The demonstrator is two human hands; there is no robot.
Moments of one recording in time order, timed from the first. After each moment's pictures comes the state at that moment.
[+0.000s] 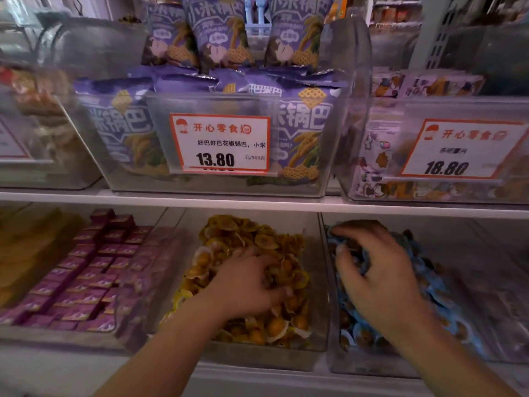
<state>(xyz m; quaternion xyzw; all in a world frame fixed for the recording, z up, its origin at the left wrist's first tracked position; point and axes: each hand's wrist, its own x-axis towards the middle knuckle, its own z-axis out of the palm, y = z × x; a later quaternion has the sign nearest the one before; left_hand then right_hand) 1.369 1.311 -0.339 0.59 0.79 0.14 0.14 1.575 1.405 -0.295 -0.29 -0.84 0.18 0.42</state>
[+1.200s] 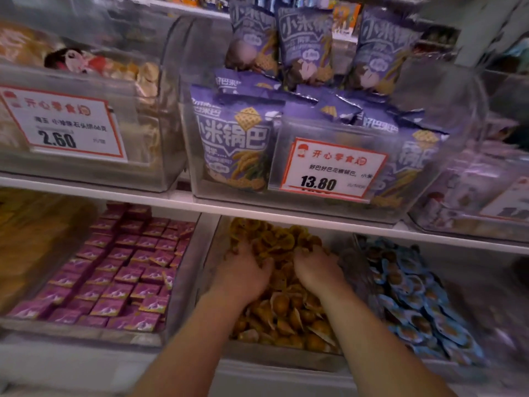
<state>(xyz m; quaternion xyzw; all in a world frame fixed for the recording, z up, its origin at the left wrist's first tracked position) 1.315 1.295 -0.352 0.37 0.86 0.25 0.24 1.432 1.405 -0.340 -0.57 -0.77 0.29 0.04</state>
